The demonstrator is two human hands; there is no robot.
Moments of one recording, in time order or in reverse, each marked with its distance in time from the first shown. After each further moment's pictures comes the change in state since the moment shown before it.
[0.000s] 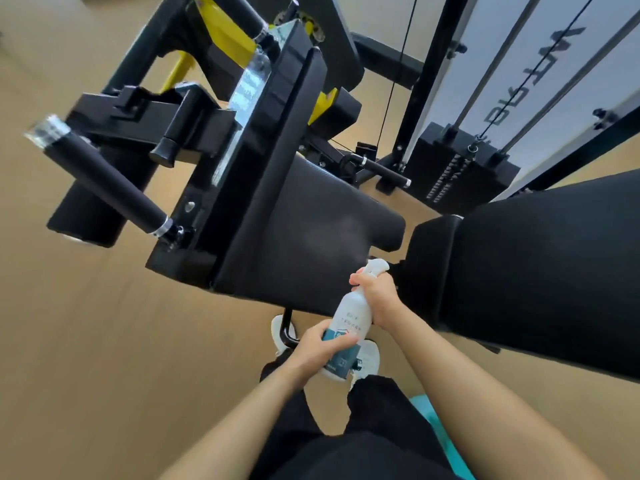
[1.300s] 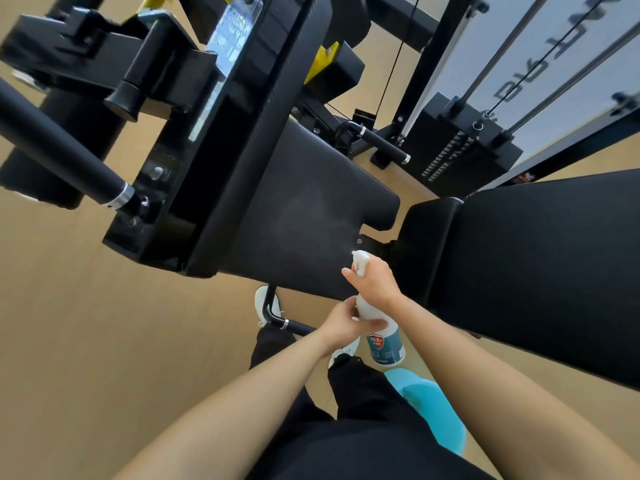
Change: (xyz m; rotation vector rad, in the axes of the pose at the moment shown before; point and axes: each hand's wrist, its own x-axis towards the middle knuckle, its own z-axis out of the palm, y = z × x) left_hand 0.075 -0.005 0.058 0.042 -0.130 0.002; right_hand 0.029 0.018 -0.026 -0.904 0.003 -0.417
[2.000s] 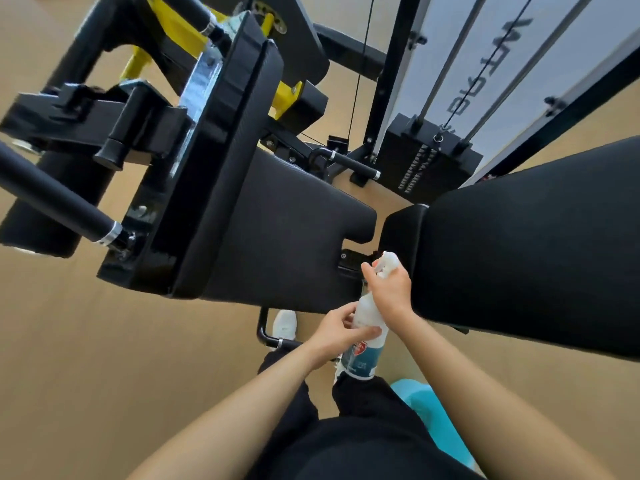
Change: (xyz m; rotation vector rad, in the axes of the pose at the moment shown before) left_hand -0.035 0.029 0.009 0.145 -0.045 0.122; right_hand -0.045 -0.001 -0.046 0.428 0.404 0.213
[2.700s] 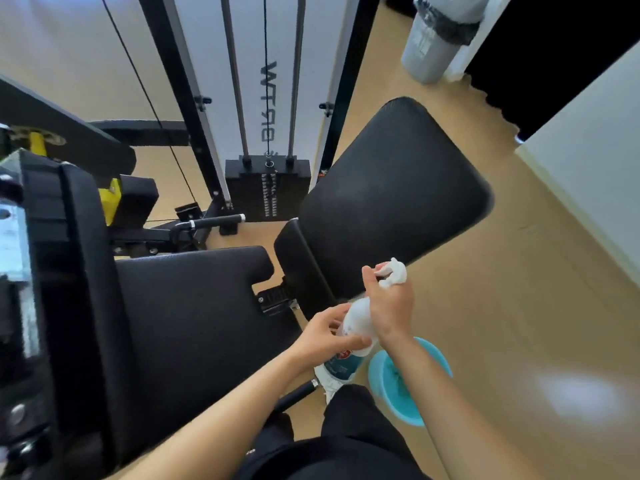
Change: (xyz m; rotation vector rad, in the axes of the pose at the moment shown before) left_hand -0.018 0.083 0.011 0.426 -0.597 0.335; right_hand -0.107 -0.026 -0.083 0.211 0.792 0.185
